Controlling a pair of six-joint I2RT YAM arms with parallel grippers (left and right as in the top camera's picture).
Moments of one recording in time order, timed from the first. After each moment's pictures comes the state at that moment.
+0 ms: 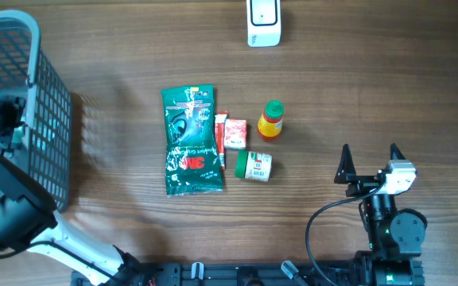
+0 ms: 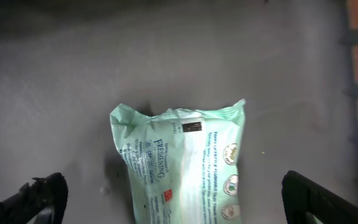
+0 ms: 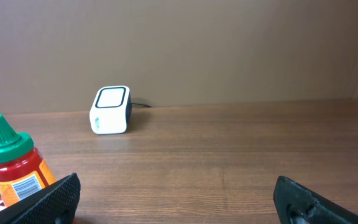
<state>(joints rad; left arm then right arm) 0.69 2.02 1.55 -0.73 -0.05 -0.70 -0.02 0.02 0.01 0.00 -0.05 0.05</state>
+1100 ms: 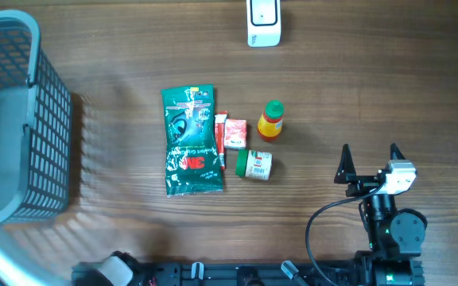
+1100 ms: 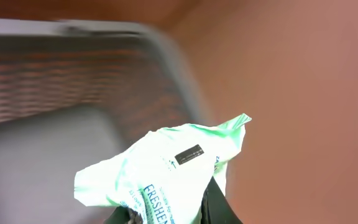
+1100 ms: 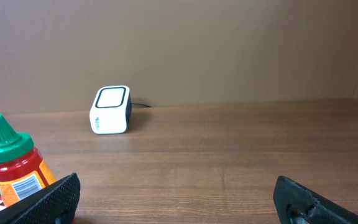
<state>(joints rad) 0.78 1.36 1.75 -0.87 0.22 -0.74 -0.02 0.02 0.01 0.00 -0.05 0.05</state>
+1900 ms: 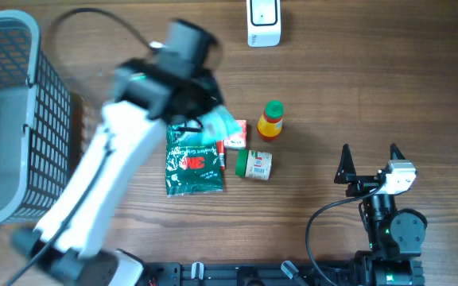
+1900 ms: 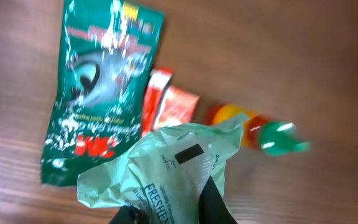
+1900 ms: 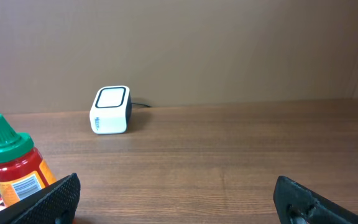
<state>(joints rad) -0.51 1.62 1.73 -1.26 -0.04 -0.82 -0.02 0.02 0.01 0.00 -0.05 0.05</state>
